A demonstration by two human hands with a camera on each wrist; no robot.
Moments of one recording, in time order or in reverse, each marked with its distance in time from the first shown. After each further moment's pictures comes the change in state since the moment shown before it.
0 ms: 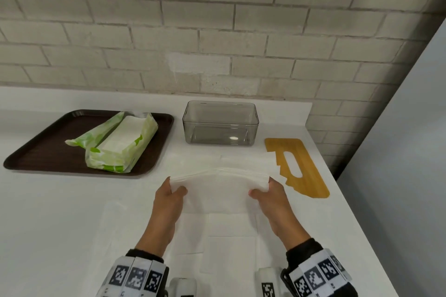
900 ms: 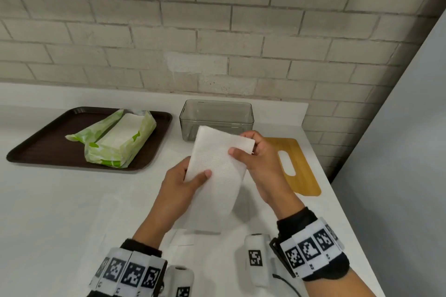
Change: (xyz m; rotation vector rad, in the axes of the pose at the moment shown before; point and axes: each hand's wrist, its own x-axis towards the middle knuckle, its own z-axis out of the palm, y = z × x) left_hand -0.045 0.050 0.020 0.179 -0.221 0.289; right_hand -0.009 -0.075 0.002 0.181 -0.191 -0.297
